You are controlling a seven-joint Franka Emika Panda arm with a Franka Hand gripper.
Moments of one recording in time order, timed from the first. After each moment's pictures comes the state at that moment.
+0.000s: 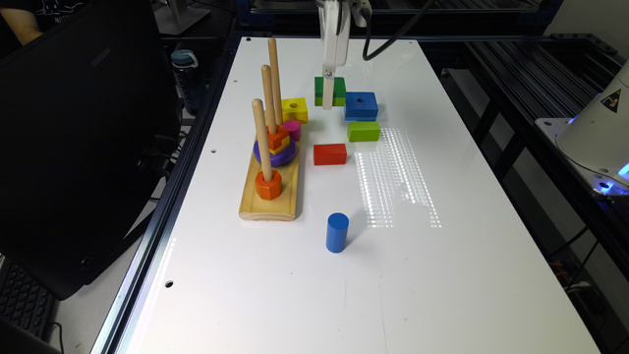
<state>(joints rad) -0.29 0.24 0.10 -2.29 -0.01 2.57 0.59</state>
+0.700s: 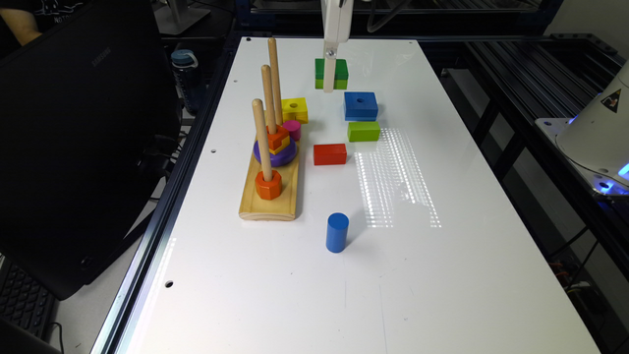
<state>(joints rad) -0.29 0.14 0.10 -2.29 0.00 2.48 0.59</state>
